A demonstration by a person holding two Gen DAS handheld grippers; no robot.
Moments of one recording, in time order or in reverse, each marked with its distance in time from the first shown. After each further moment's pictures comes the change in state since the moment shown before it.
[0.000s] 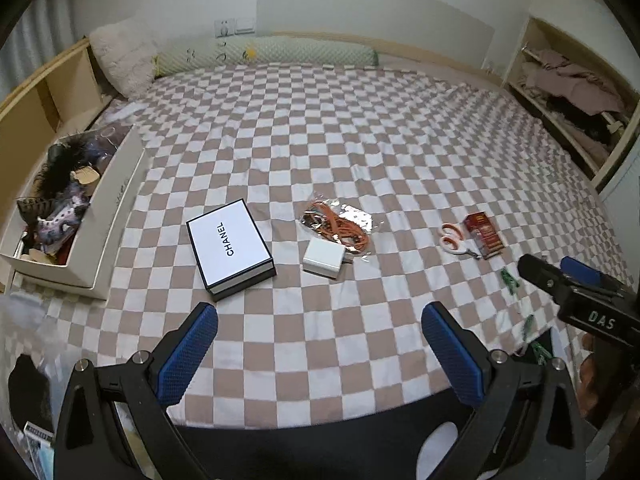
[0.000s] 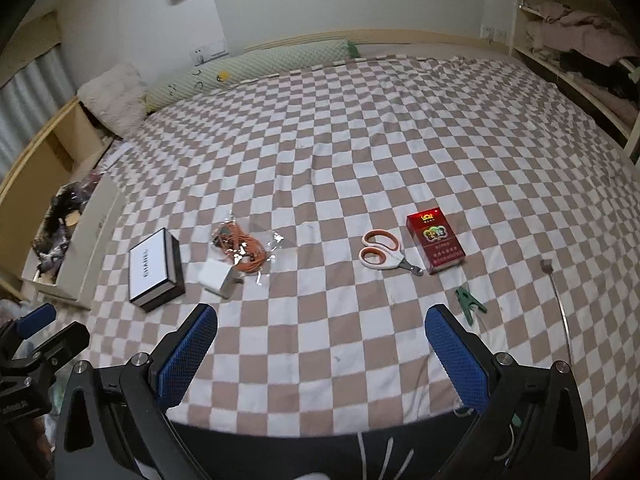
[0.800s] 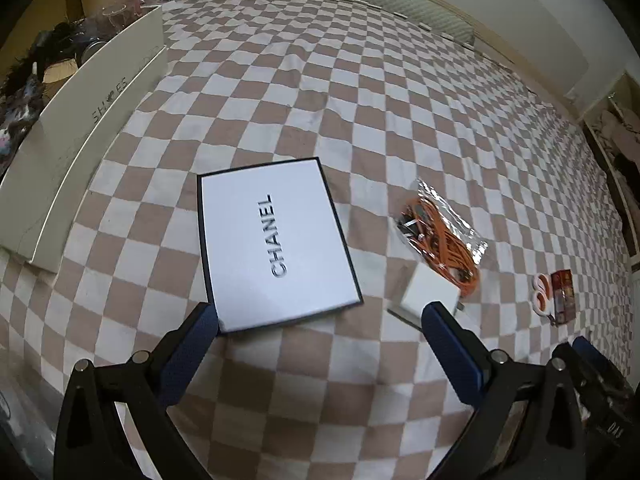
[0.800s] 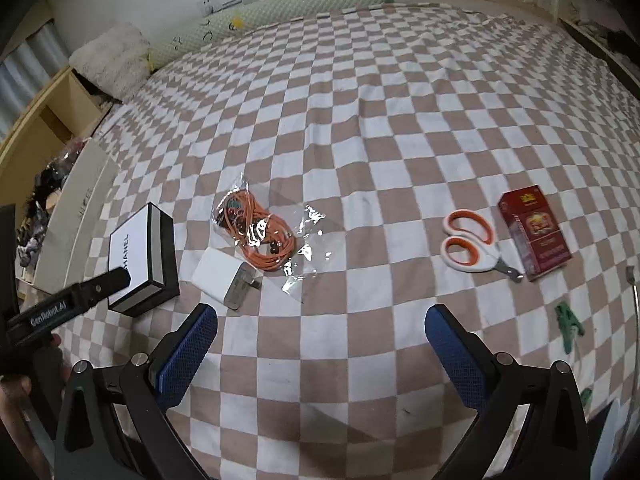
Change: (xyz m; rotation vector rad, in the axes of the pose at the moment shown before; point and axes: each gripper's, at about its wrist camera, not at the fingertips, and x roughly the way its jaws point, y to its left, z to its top) left arm 0.148 0.075 0.028 -0.265 0.152 0.036; right arm 0.120 0.039 0.014 -0.022 0.152 0.078
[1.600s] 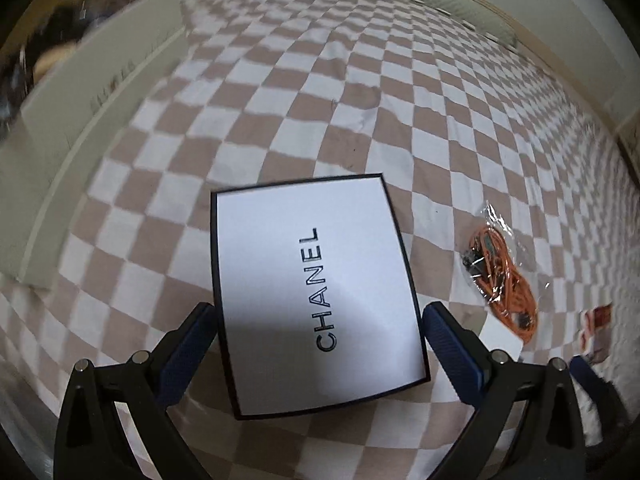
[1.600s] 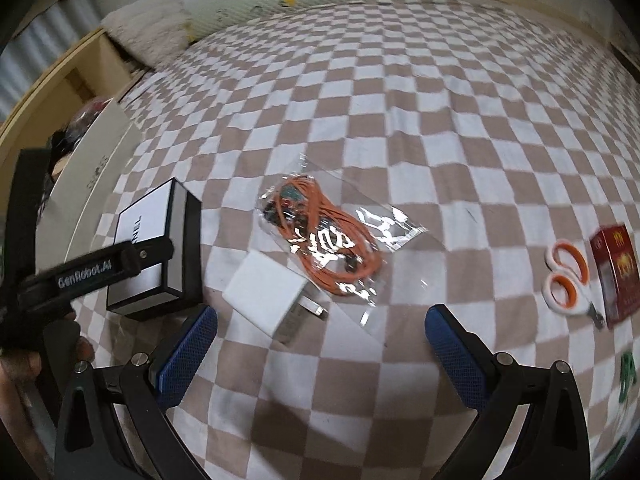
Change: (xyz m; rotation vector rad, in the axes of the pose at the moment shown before) left arm 0.051 0.013 0.021 -0.091 0.025 0.077; right arm 0.057 0.050 0.005 -0.150 0.004 0.088
